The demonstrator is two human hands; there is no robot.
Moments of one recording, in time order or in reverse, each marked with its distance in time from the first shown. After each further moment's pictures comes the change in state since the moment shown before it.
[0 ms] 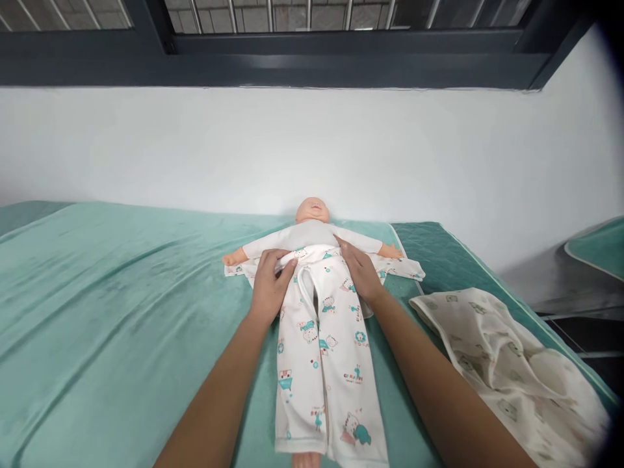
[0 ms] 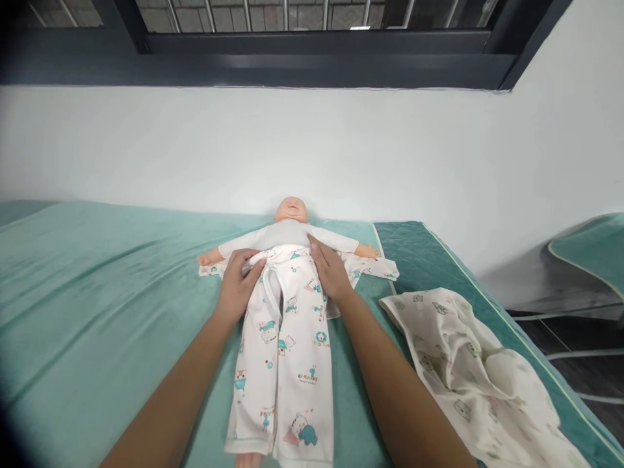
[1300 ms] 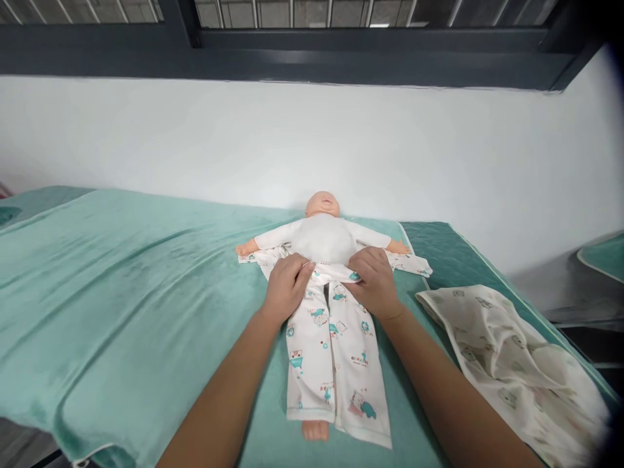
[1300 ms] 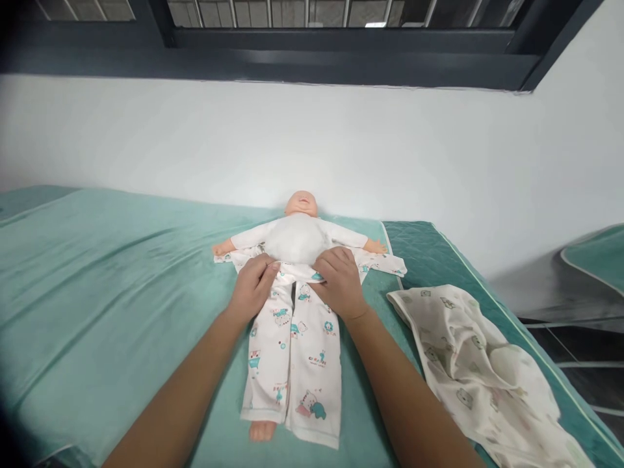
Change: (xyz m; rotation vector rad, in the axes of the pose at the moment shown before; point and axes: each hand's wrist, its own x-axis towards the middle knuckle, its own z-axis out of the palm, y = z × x) left_hand -0.027 0.020 -0.011 0.138 -0.183 0.153; right_hand -0.041 -0.028 -0.004 -0.622 0.071 -0.704
